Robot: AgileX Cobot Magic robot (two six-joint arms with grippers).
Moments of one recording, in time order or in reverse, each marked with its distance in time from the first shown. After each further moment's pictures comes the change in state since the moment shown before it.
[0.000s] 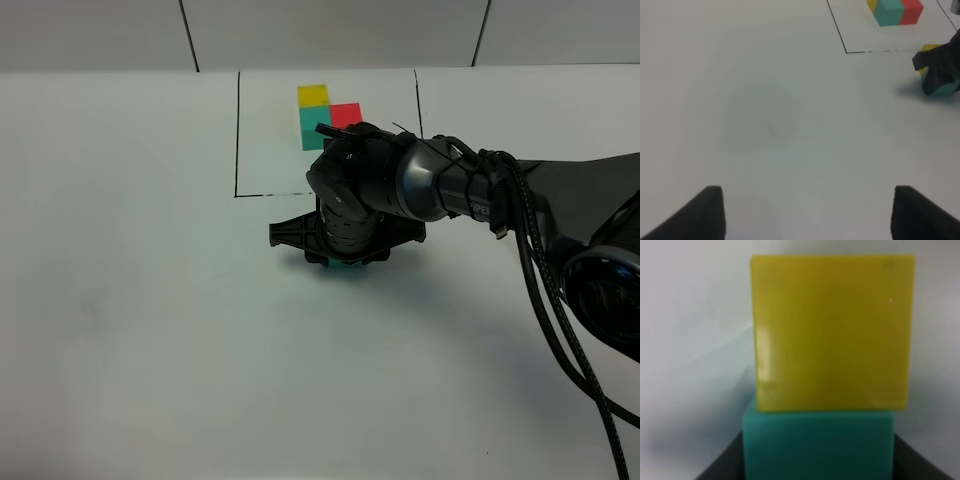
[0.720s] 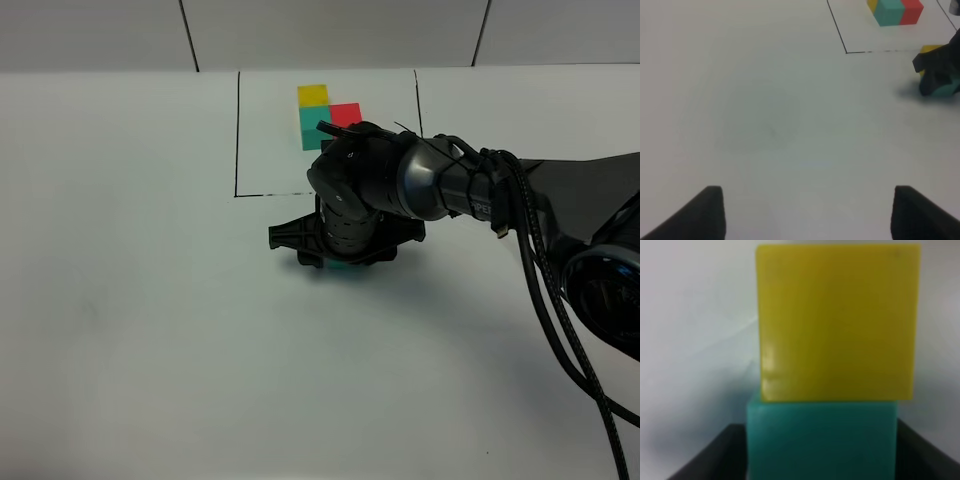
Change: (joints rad) left arm 0.000 0.000 0.000 0.000 0.000 0.000; right arm -0.001 -0.002 0.000 0.017 0.002 -0.044
